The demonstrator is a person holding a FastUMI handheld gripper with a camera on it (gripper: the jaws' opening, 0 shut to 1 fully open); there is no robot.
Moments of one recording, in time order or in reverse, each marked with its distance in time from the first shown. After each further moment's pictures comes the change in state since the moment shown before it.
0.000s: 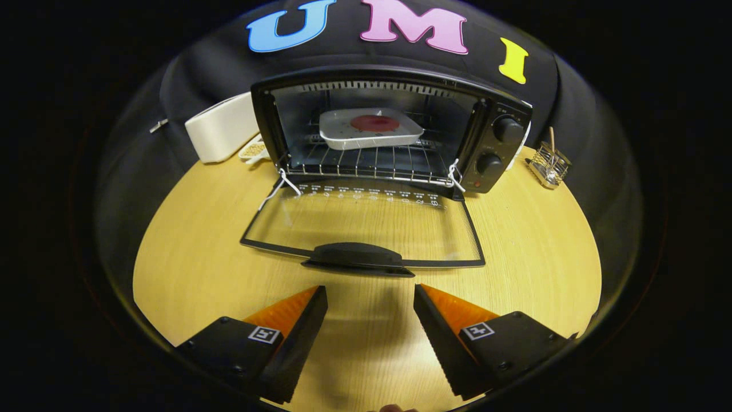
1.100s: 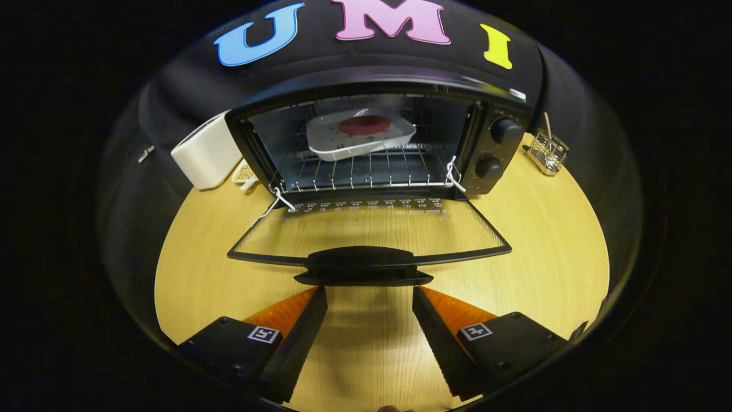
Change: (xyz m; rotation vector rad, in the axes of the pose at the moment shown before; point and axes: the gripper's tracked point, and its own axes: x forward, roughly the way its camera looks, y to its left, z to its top) arm -0.013 0.009 0.029 0.113 -0.015 0.023
